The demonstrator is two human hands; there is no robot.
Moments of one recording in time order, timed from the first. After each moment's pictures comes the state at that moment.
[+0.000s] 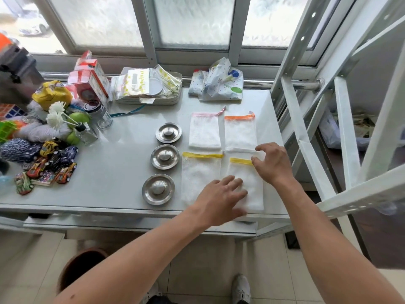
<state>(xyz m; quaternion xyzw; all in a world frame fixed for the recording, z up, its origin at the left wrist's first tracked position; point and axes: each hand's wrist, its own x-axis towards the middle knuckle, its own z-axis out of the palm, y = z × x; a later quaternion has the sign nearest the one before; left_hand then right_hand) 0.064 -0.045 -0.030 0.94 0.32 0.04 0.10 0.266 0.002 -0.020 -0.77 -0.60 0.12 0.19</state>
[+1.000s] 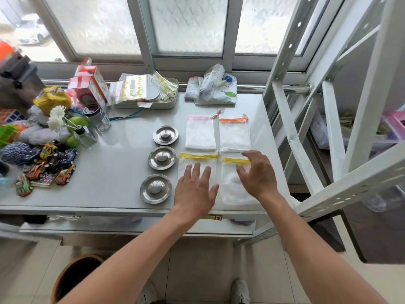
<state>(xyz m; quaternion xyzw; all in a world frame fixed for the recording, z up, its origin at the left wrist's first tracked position) 0.039 -0.047 -0.020 0.81 0.58 0.01 0.12 0.234 -0.033 -0.028 -0.72 -0.62 0.10 0.28</state>
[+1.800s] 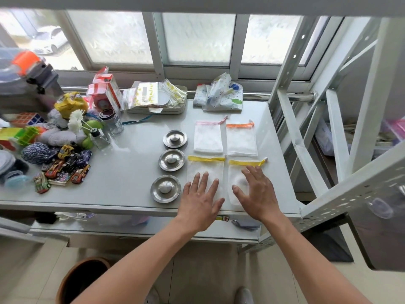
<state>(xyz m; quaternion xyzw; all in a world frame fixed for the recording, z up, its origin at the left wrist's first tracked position) 0.019 -0.067 -0.041 0.83 0.54 -0.04 0.12 0.215 -0.073 -0.044 -0.72 -0.66 0.12 0.17</state>
